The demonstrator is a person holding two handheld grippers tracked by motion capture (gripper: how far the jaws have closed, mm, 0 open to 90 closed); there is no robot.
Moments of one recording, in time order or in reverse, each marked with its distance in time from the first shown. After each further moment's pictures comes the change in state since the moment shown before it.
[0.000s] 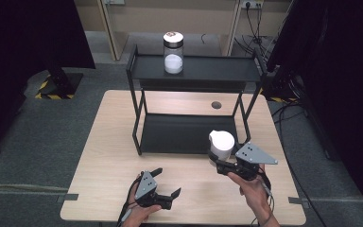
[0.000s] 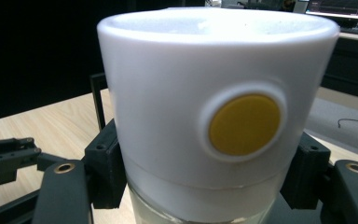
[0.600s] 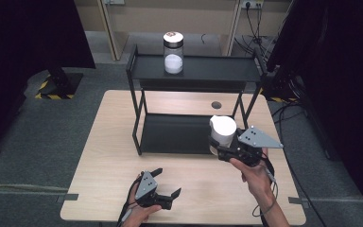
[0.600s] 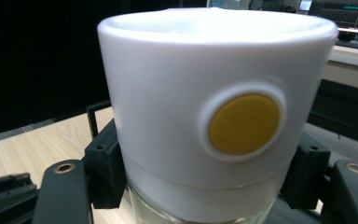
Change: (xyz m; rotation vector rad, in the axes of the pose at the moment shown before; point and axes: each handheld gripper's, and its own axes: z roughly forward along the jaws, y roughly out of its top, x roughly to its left) left arm 0.000 0.000 0.000 0.003 0.001 -0.001; right arm -0.015 0.040 0.005 -0.024 0.009 -0.007
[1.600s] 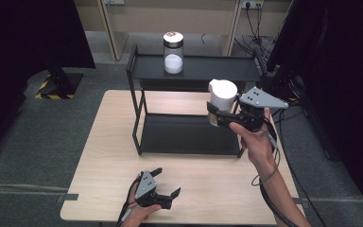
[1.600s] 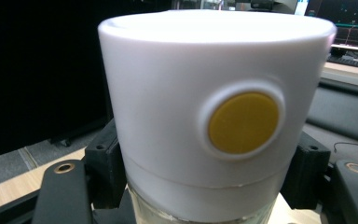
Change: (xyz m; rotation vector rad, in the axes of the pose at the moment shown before) left arm 0.001 0.000 0.000 0.002 0.003 -0.003; right arm -0.025 0.081 0.024 -0.029 -0.009 0.018
